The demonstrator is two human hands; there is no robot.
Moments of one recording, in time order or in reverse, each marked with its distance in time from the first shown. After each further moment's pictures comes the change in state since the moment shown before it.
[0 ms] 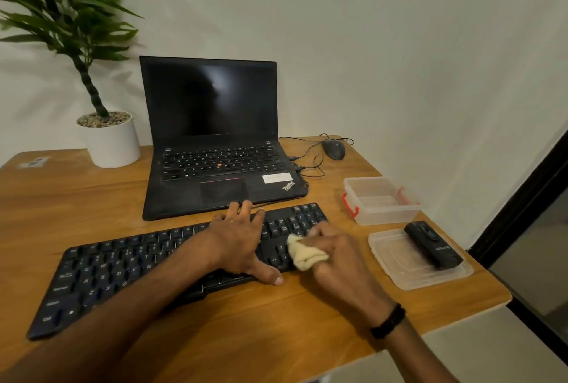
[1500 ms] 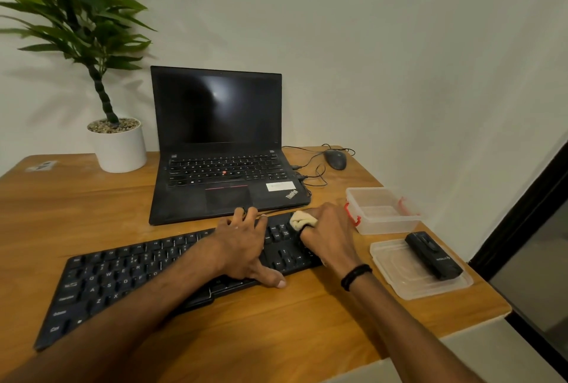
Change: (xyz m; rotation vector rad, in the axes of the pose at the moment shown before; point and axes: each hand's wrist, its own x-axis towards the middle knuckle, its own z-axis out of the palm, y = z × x) left_hand -0.002 -0.003 0.004 -0.003 0.045 0.013; right_hand 0.062 -0.005 0.012 -0.175 0.115 0.220
